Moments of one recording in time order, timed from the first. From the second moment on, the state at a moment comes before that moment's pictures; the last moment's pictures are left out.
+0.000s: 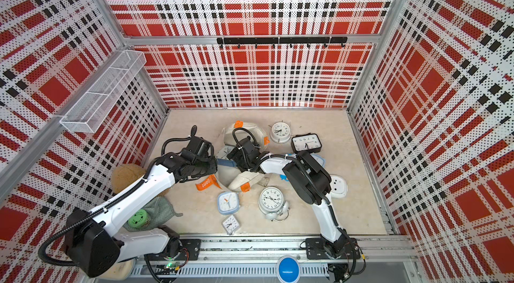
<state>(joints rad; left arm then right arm) -0.50 1.25 0.99 -0.78 -0.09 -0.68 0.81 2.11 1.31 0.09 -0.16 1.39</state>
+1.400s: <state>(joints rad) -0.50 1.27 0.99 -0.78 -0.10 -0.66 0.79 2.15 1.12 0.69 -0.15 1.38</state>
